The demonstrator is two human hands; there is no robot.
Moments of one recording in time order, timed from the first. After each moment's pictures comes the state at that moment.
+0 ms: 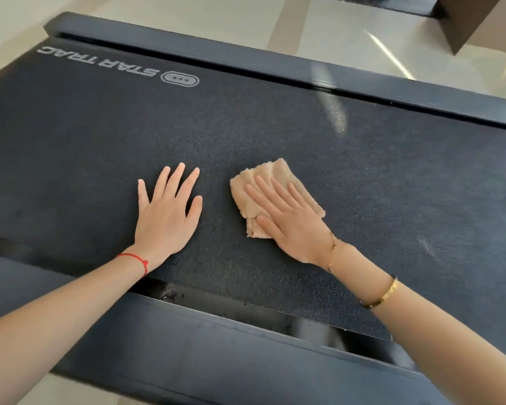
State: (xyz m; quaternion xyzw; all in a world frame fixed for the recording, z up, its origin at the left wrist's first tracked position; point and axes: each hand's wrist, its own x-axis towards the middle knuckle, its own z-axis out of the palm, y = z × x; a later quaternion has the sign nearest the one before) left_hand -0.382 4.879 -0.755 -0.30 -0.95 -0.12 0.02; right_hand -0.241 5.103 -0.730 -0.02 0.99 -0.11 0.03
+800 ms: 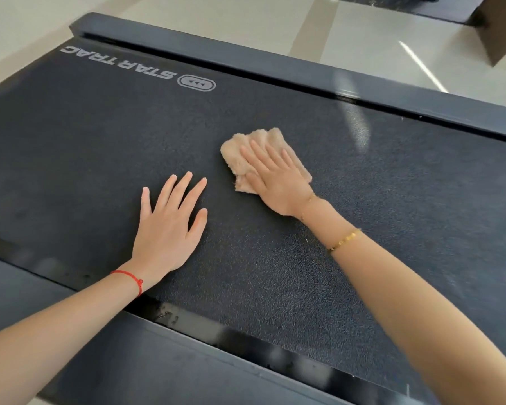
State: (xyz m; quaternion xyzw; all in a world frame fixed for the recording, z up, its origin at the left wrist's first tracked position) left_hand -0.383 4.880 -0.755 -0.29 -0.95 -0.09 0.02; right_hand -0.363 5.130 -0.732 0.01 0.99 -0.11 0.03
